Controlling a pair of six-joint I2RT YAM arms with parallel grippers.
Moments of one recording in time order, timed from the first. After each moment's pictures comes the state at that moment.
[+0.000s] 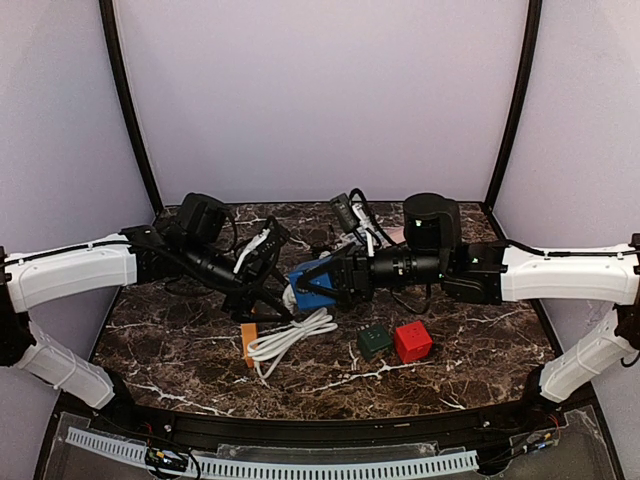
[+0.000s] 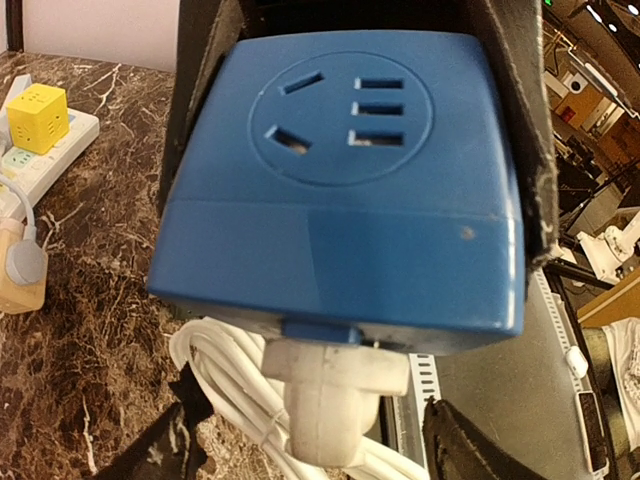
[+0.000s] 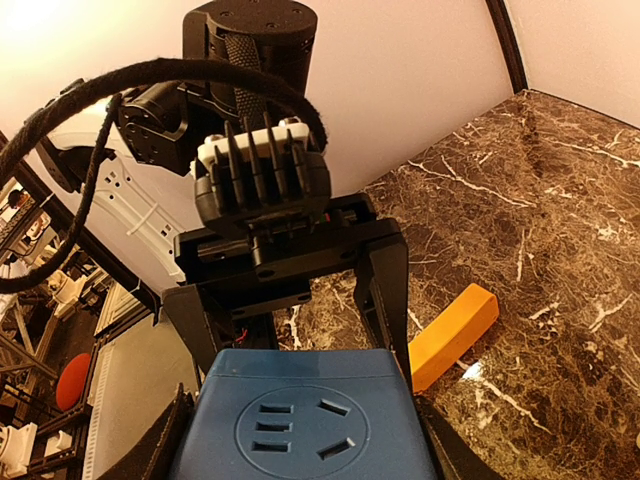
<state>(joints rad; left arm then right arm) -0.74 1.34 1.00 -0.36 0.90 0.18 1.04 1.39 1.01 0.16 -0.42 0.42</state>
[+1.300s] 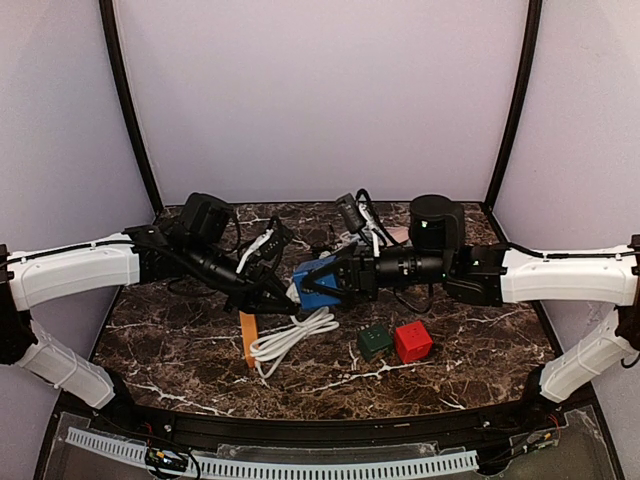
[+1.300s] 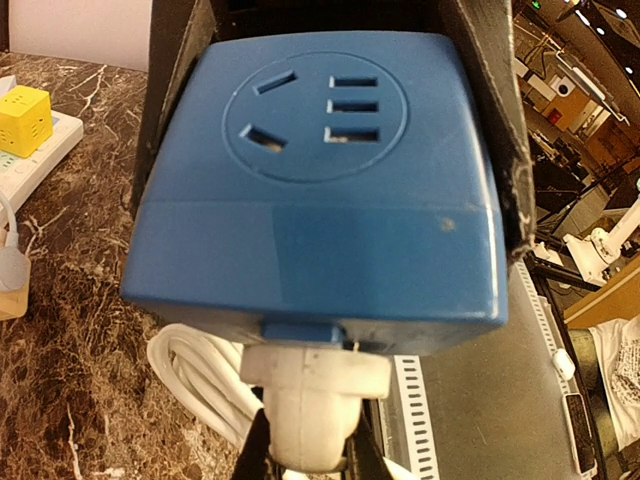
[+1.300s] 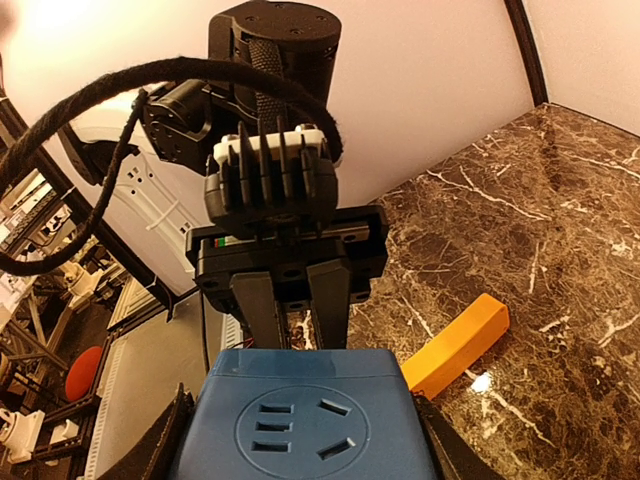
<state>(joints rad) -0.75 1.36 1.01 -0.36 0.92 0.15 1.01 1.39 0.96 0.22 -0.48 0.41</state>
